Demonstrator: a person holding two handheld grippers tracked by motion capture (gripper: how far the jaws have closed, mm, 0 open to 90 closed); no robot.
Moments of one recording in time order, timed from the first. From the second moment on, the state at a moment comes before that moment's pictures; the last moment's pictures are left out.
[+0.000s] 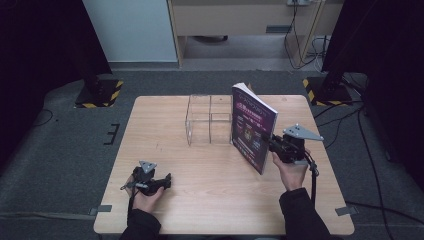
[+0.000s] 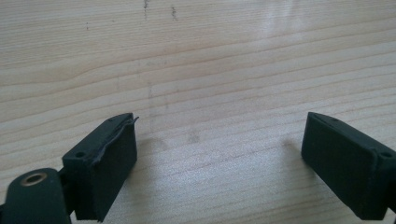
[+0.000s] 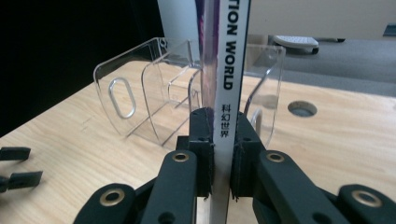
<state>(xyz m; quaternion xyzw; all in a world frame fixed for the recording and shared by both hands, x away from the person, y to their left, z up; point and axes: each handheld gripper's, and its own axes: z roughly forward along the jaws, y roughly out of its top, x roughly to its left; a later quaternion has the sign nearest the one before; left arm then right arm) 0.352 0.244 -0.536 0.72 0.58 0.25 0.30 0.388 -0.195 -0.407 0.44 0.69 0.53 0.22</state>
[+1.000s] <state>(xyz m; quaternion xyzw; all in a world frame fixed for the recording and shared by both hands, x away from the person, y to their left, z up) 0.352 0.243 -0.536 0.72 0.58 0.25 0.30 0.371 -0.201 -0.390 0.46 0.66 0.55 0.24</state>
